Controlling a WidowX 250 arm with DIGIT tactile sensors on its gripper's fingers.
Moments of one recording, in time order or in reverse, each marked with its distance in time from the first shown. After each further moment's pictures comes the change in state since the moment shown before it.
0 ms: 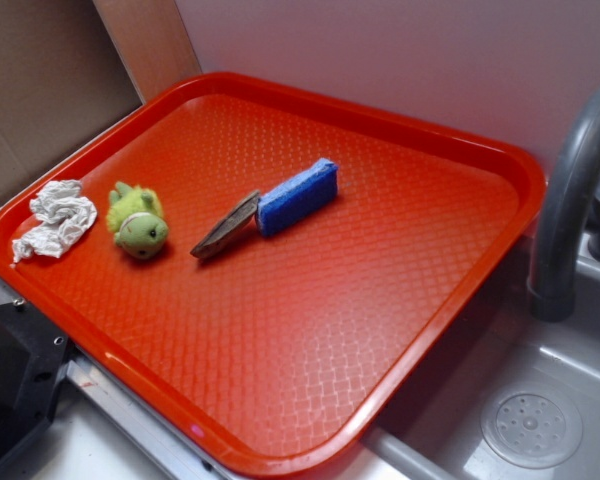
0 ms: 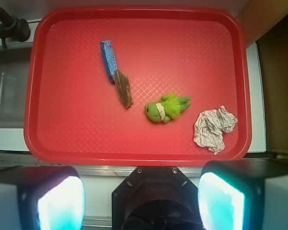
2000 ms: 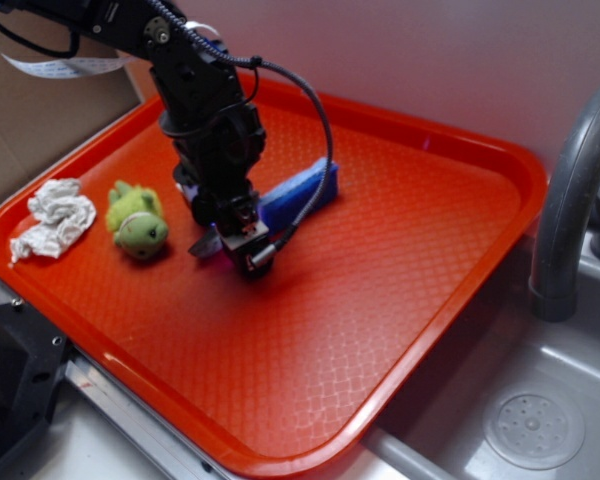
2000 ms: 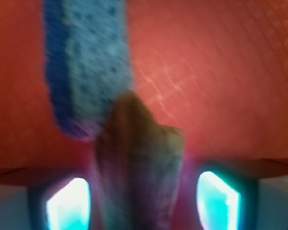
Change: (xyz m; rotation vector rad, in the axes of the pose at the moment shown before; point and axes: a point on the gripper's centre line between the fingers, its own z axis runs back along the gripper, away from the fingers) arm 0.078 -0.035 -0.236 0.071 0.084 -0.260
